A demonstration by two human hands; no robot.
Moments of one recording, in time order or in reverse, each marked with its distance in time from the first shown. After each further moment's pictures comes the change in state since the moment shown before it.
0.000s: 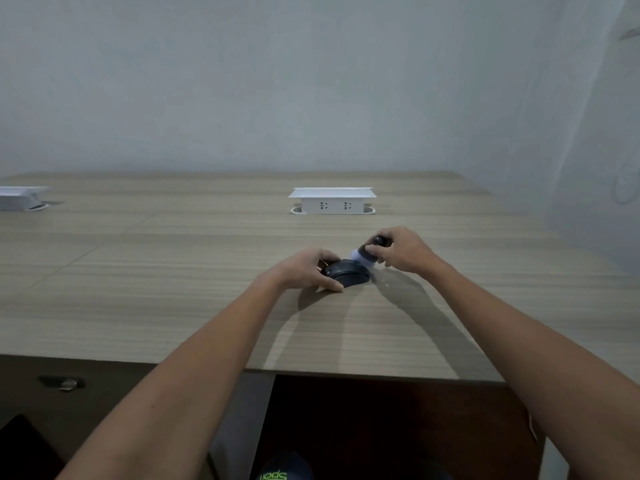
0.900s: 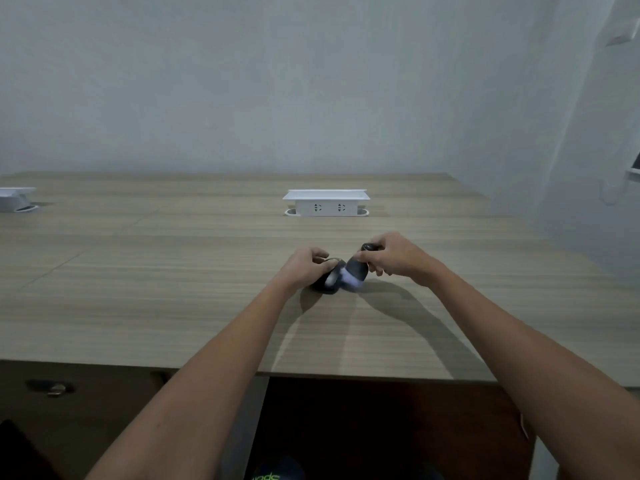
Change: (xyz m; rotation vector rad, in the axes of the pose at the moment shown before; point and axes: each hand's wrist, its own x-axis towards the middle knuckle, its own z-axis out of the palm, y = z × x) left_hand 0.014 0.004 0.019 -0.250 0.293 -0.173; right_hand -0.015 -0.014 -0.007 0.138 -0.172 0.059
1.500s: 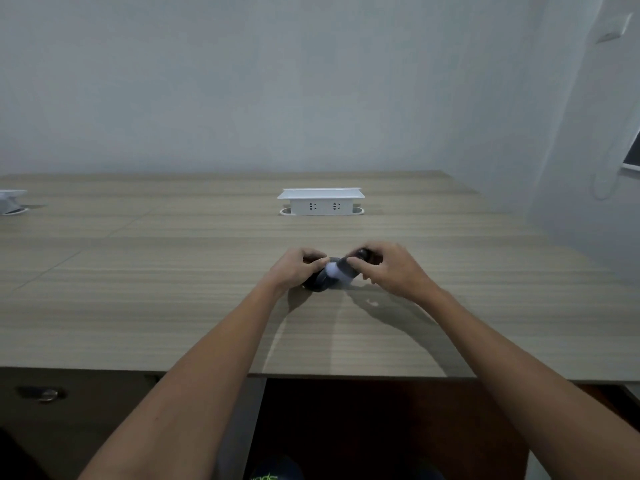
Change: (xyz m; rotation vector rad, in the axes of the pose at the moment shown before) left_hand -0.001 -0.005 -0.006 0.014 -0.040 0.102; right_hand -0.021 0.012 0.019 -0.071 0.222 -0.284
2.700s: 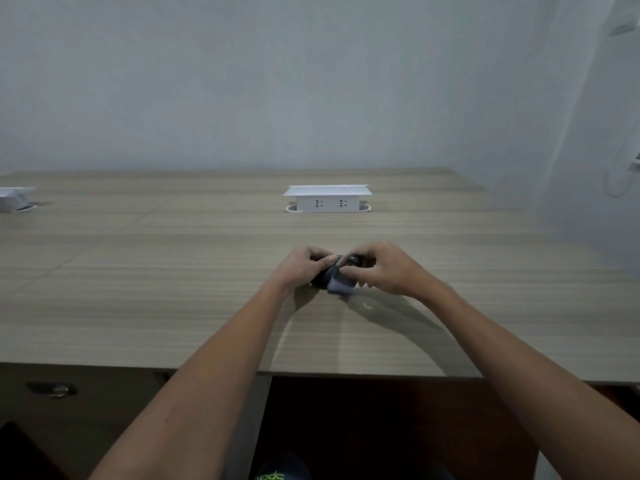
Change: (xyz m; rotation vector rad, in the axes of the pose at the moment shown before) left_hand -0.002 0.000 0.001 -0.055 -0.005 0.016; right_hand 0.006 -0.015 0.009 -0.076 -0.186 -0.052
